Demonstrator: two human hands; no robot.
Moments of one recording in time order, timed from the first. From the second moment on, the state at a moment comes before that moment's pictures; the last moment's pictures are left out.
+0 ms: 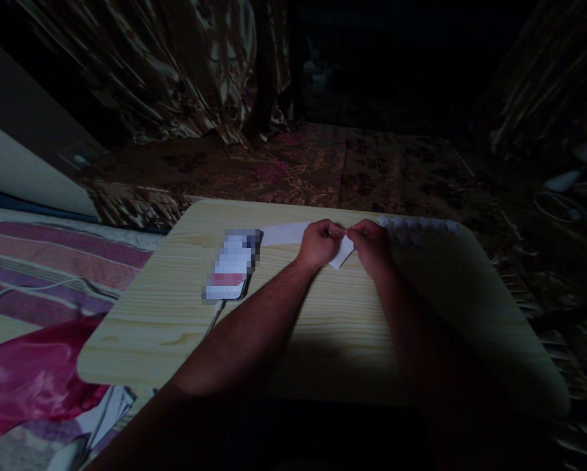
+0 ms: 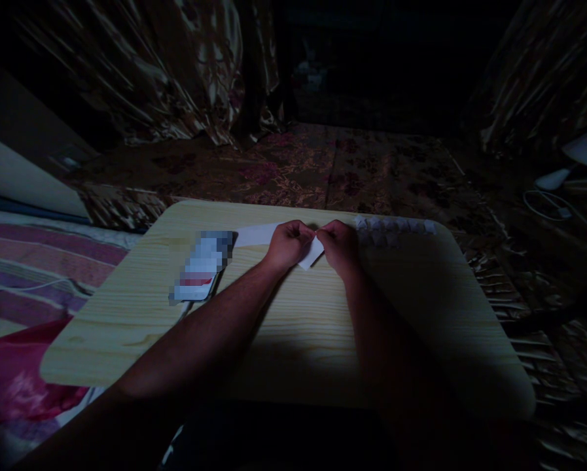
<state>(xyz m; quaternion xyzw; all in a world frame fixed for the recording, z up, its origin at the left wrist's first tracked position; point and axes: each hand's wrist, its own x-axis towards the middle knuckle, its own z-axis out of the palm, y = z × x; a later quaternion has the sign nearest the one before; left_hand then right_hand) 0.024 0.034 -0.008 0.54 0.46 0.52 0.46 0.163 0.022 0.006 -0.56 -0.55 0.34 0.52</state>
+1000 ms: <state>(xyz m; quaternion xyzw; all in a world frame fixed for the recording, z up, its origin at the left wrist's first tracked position) 0.022 0.032 -0.005 0.56 0.48 0.52 0.44 0.169 0.028 -0.007 -0.48 -0.55 0.41 0.54</state>
